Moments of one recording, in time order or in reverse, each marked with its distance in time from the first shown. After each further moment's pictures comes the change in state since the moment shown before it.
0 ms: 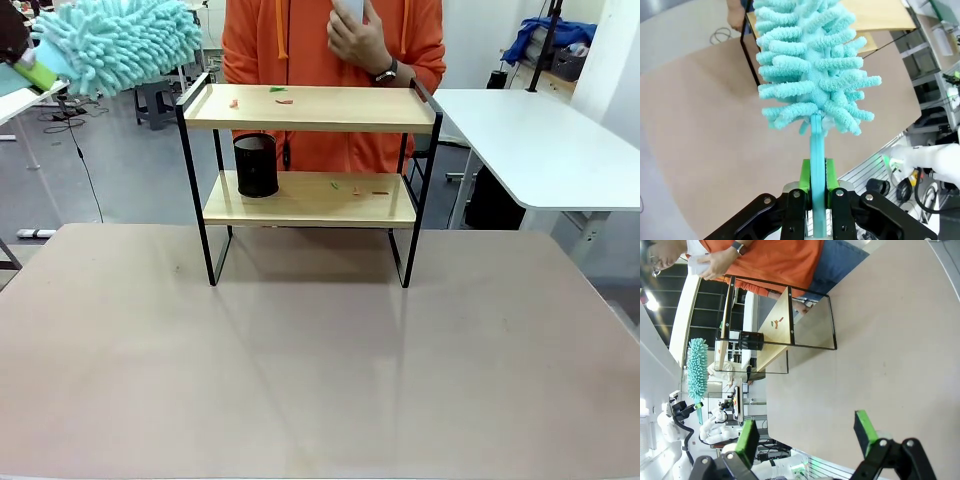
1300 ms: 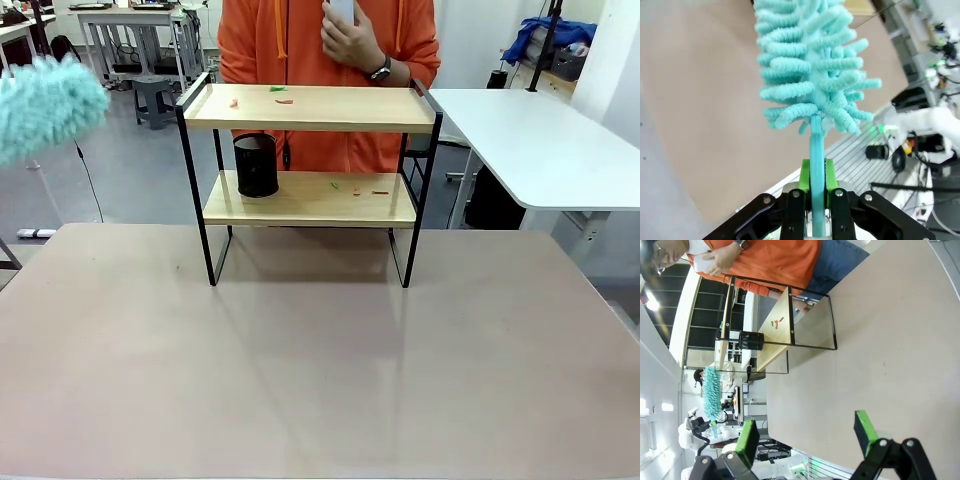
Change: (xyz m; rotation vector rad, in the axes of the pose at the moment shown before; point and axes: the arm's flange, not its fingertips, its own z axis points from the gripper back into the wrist) left arm -0.134 0.133 0.051 -0.149 0.007 0.012; right arm 0.000 0.000 0.000 0.001 0.000 0.001
